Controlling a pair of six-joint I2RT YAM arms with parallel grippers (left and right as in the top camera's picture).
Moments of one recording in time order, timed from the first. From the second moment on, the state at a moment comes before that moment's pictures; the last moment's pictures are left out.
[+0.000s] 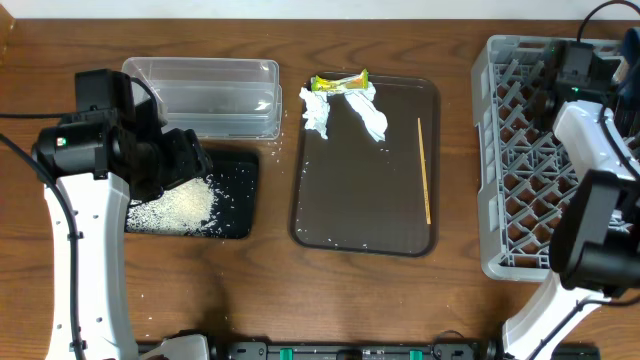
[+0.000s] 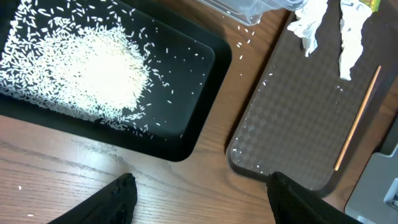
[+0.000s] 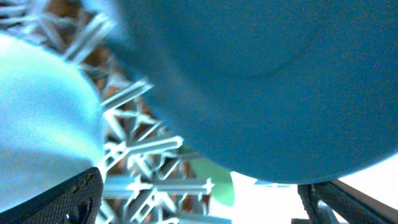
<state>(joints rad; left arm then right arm) 0.15 1.40 1.48 -1.35 0.26 -0.28 -0.19 1.99 1.47 -0.46 1.00 -0.03</state>
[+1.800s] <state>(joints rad) 0.15 1.40 1.48 -1.35 0.25 -0.28 0.50 1.75 1.18 -0.91 -0.29 0.17</state>
